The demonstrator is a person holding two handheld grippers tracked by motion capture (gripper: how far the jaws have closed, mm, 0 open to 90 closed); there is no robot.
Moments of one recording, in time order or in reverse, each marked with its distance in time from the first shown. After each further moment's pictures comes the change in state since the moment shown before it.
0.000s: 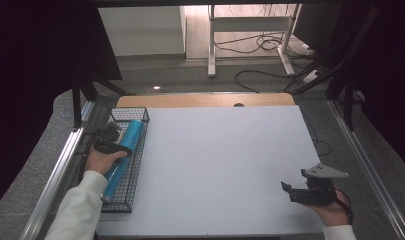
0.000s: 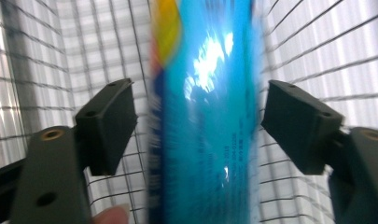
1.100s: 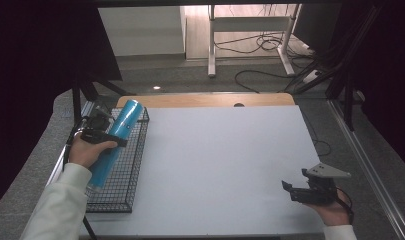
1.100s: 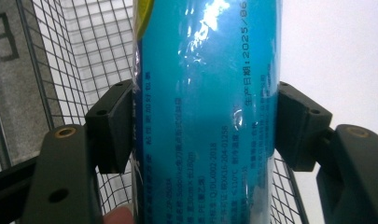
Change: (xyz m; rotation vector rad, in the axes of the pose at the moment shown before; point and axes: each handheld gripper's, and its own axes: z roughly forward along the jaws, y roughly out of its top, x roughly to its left) left arm 0.008 0.009 -0.055 -0.008 -0.112 0.050; right arm -0.002 0.001 -0.002 -0.012 0.002 0.014
